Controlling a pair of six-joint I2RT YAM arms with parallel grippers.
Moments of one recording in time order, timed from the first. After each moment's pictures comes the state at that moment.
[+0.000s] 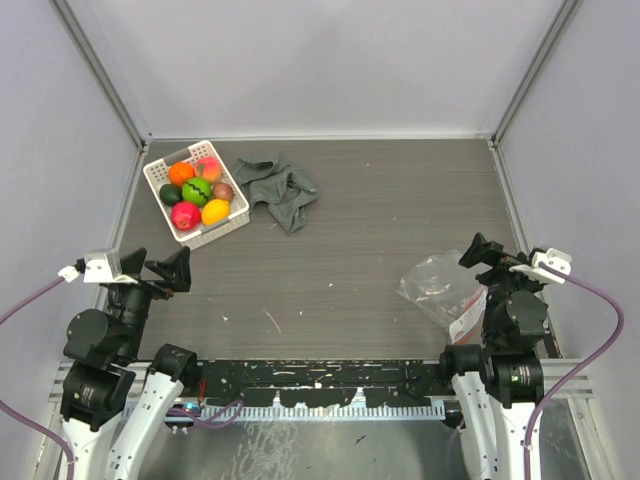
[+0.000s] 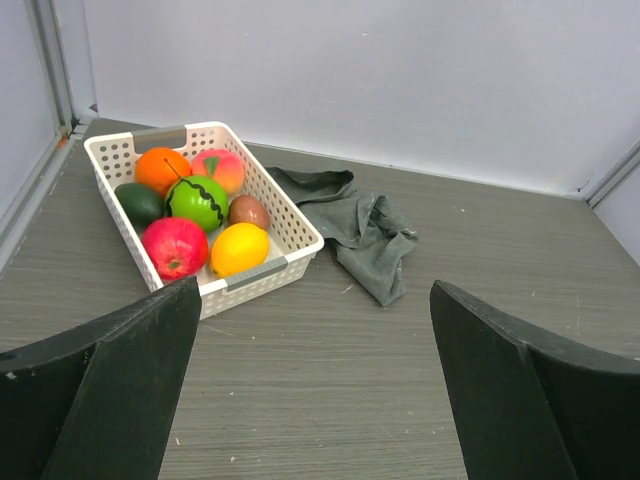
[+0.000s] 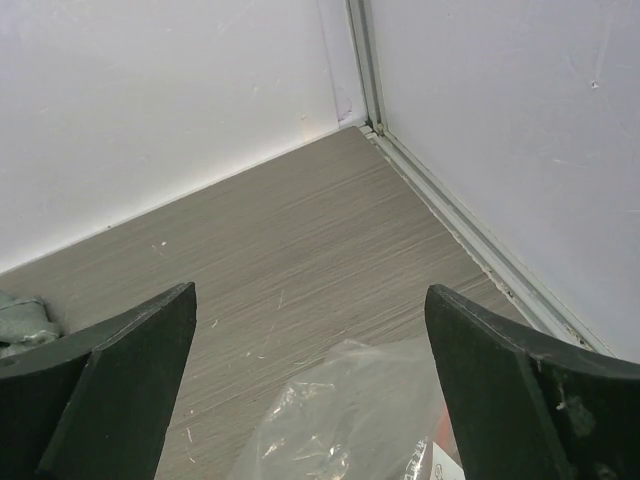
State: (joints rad) left arm -0.31 0.15 0.77 -0.52 -0.22 -0.25; right arm 0.01 0.16 0.62 -0.40 0.37 0.25
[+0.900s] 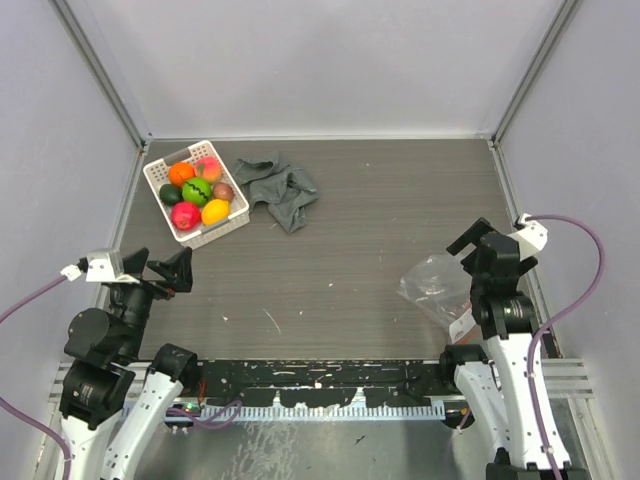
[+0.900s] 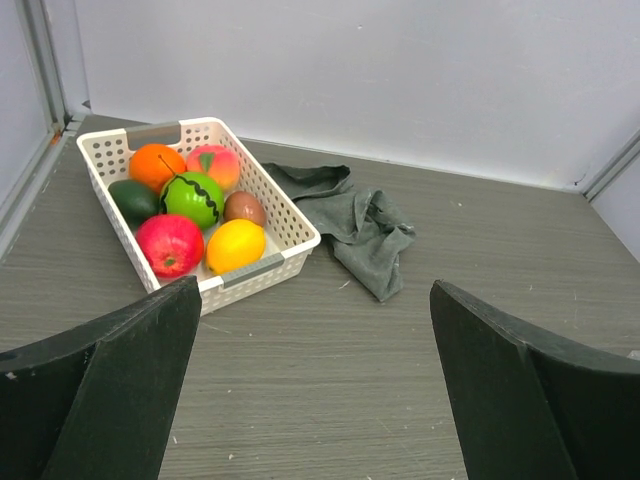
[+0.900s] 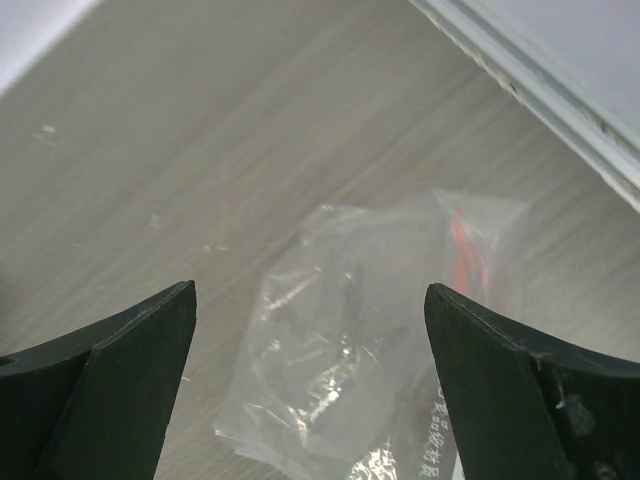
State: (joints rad) left arm -0.34 0.15 0.76 -0.52 -0.24 -0.25; right arm 0.01 0.56 0.70 -0.58 0.40 0.55
